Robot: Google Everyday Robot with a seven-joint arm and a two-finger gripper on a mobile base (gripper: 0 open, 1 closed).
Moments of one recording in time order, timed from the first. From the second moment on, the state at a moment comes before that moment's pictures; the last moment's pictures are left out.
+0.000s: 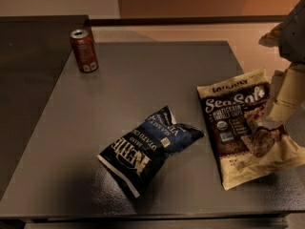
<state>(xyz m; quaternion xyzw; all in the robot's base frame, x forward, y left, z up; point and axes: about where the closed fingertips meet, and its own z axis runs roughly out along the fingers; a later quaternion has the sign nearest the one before) 0.438 -0.217 0.976 -0.60 0.78 -0.03 0.16</state>
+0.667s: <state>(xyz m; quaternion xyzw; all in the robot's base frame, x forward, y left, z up) 0.439 -0.203 0.969 -0.63 0.76 -0.02 0.16</state>
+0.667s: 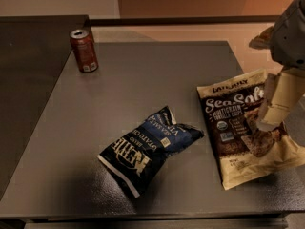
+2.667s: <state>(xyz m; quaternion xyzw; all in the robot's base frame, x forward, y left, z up) 0.424 -0.040 0.848 -0.80 0.60 0.06 0.09</state>
